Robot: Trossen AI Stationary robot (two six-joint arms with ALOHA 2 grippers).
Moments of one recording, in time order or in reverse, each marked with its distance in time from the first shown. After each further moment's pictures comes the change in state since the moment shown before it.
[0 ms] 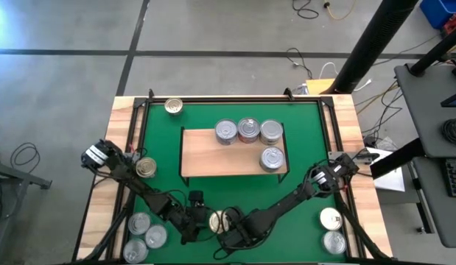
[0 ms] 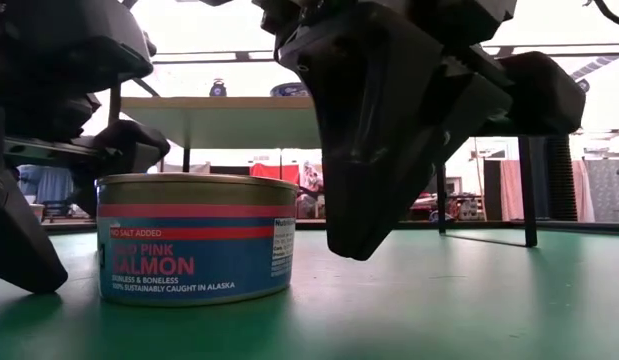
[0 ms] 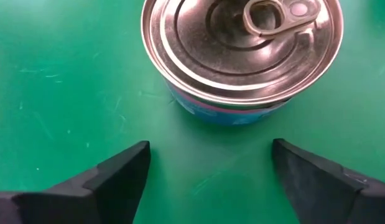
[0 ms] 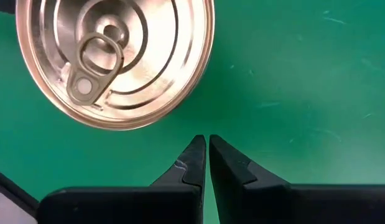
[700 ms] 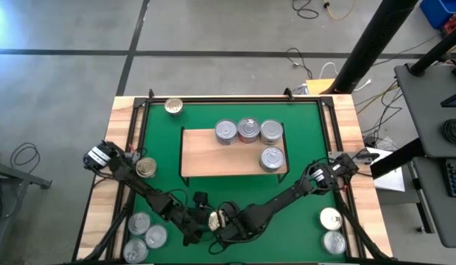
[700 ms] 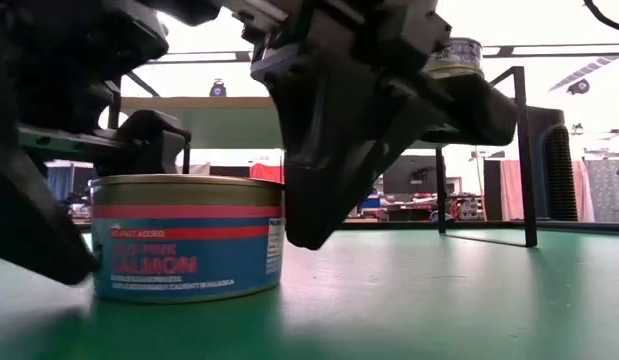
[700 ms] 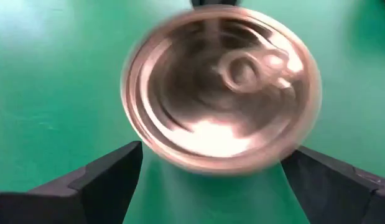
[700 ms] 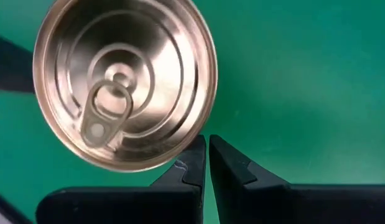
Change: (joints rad) left arm 0.013 0.022 0.004 0.145 -0.018 0.105; right arm -0.045 0.000 0.000 0.027 0.026 -0.070
